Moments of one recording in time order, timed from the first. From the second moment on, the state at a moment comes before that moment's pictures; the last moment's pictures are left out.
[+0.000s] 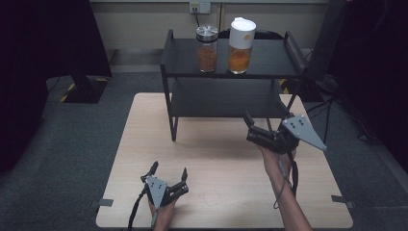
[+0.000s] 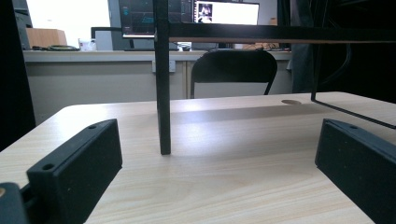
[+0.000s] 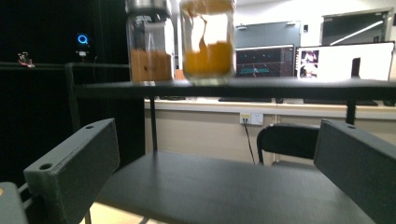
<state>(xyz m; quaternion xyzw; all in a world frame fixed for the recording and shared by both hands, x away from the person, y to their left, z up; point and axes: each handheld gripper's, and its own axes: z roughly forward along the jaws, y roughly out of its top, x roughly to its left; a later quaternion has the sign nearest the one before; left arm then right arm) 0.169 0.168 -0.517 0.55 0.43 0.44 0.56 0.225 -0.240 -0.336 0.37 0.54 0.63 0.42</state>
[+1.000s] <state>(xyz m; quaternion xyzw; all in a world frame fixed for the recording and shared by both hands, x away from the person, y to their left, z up) 0.169 0.168 -0.517 0.55 0.44 0.44 0.56 0.179 -0.233 -0.472 0.41 0.55 0.58 0.43</state>
